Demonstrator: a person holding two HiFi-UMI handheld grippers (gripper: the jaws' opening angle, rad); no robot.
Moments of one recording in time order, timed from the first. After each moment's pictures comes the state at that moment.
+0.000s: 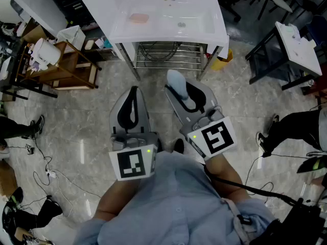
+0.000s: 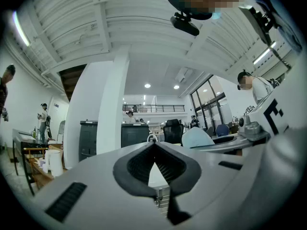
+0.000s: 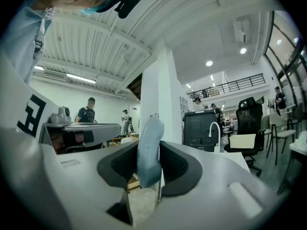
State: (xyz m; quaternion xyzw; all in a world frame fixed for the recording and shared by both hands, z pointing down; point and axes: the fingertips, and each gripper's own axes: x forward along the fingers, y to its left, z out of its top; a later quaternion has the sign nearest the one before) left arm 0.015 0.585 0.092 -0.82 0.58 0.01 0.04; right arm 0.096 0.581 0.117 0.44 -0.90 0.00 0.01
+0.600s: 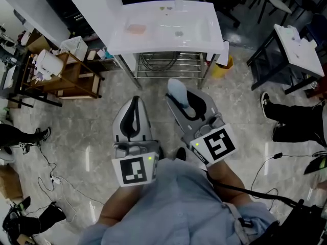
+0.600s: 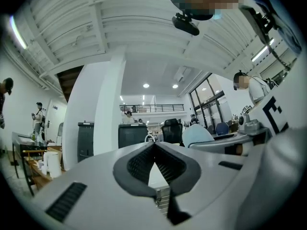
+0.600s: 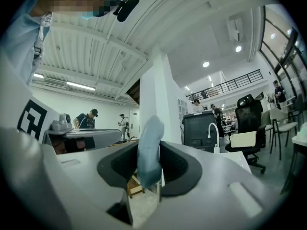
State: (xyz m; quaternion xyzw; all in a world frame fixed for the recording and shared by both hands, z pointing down) left arm 0.034 0.591 0.093 -0.82 0.58 0.02 0.05; right arm 0.115 0.588 0.109 0.43 -0.90 0.00 -0.03
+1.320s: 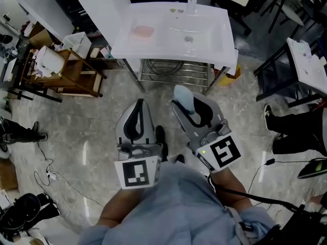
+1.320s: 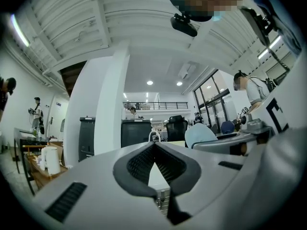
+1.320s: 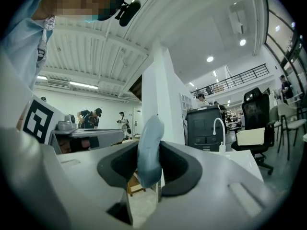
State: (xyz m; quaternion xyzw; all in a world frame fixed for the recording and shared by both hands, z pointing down) left arm 0.046 0.511 0.117 -0.80 0.59 0.00 0.04; right arm 0.129 0.512 0.131 0.40 -0.92 0.01 -0.01
